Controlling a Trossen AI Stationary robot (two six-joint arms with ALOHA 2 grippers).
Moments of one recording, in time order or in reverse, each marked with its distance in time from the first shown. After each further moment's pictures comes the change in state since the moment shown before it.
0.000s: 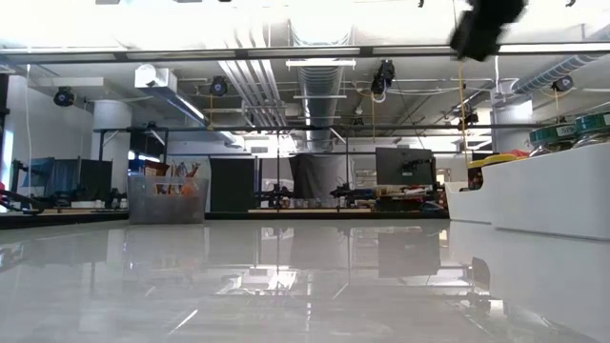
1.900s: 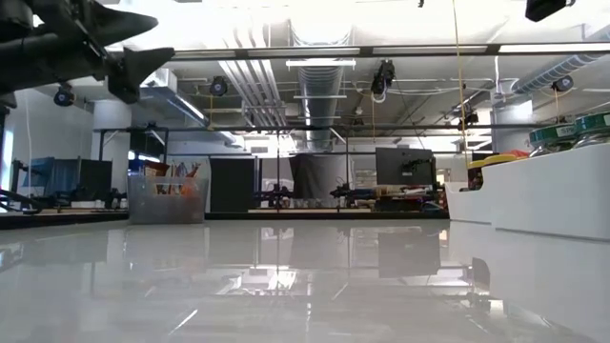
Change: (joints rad) left arm 0.057 -0.819 -1.009 0.517 -0.020 -0.078; right arm -0.063 -1.039 -0.683 0.860 -0.345 -0.127
